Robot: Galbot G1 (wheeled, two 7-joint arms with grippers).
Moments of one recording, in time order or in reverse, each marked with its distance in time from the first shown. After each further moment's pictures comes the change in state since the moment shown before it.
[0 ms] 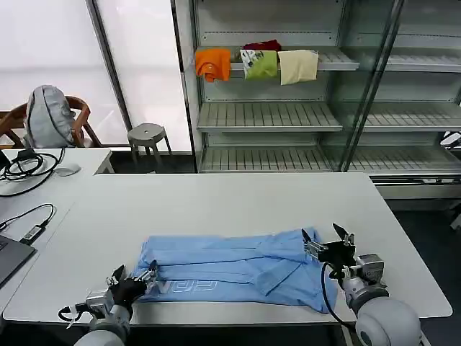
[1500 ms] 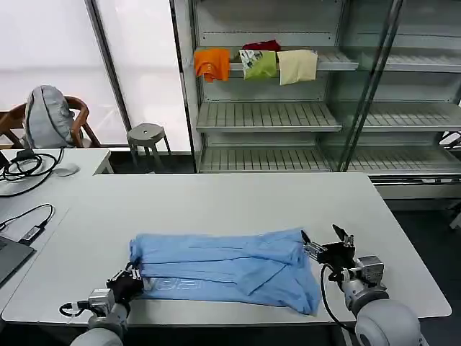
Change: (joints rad) left arm 0.000 0.031 -0.041 0.079 0.129 -0.010 0.103; right arm -0.007 0.016 -0.003 0.007 -0.014 -0.004 -0.006
